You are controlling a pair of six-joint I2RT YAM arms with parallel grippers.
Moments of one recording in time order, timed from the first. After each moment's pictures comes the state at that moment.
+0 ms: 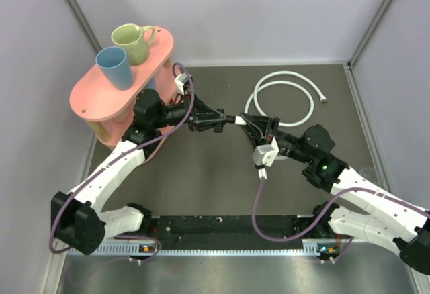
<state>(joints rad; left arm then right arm) -0.44 1.17 0.94 0.29 0.93 -1.42 0.81 0.88 0.68 0.39 -0.40 -1.08</state>
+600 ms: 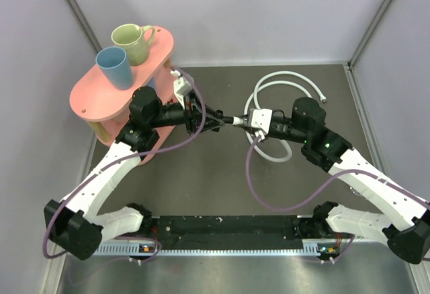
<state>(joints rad) -0.45 1.15 1.02 0.19 1.00 -0.45 0.75 1.03 1.01 -0.10 -0.49 -0.70</state>
